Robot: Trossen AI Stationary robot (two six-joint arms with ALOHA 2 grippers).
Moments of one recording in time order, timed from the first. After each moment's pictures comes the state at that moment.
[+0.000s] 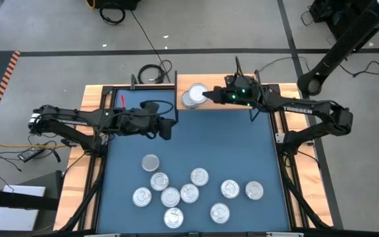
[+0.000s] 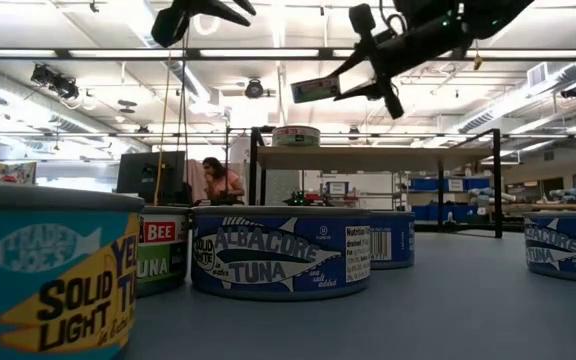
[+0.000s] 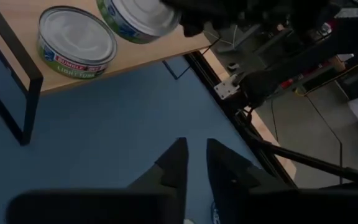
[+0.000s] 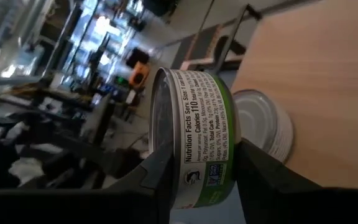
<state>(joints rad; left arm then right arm) -0.08 1.21 1.17 -0.44 -0.42 -0.97 -0.46 1.33 0.93 0.09 -0.12 1.00</state>
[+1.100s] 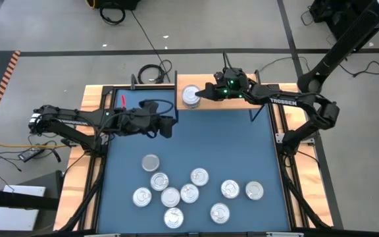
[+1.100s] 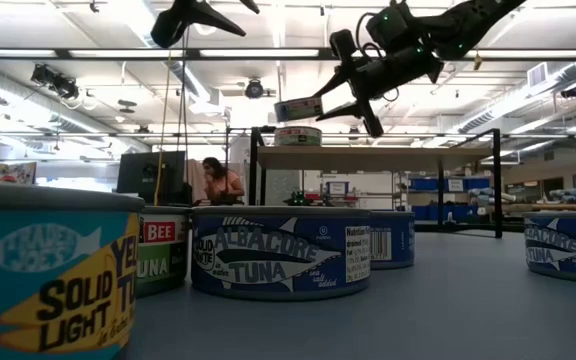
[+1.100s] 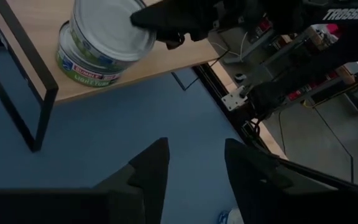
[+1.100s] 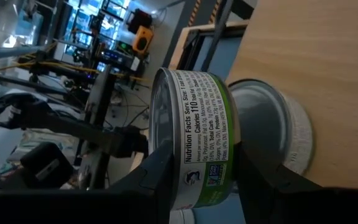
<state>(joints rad) -0.07 1.22 1.17 -0.44 -0.47 -0.98 -0.55 1.51 1.03 0.10 -0.35 0.99</state>
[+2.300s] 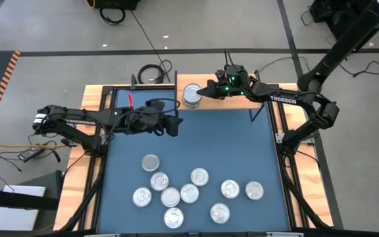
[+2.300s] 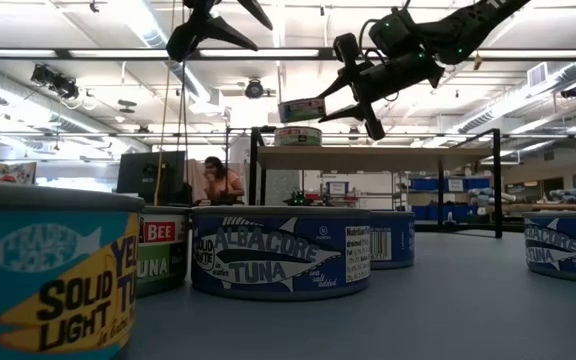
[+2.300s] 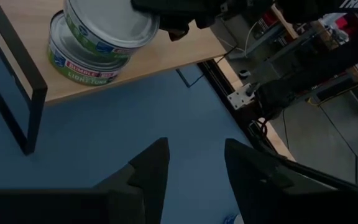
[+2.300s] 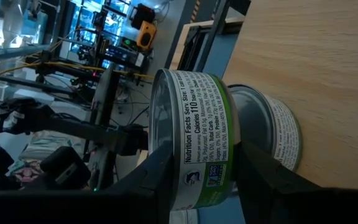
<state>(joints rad) -0.03 1.29 1.17 -0.39 -0.43 -0.97 -0.60 1.52 1.03 0.10 -0.43 1.00</state>
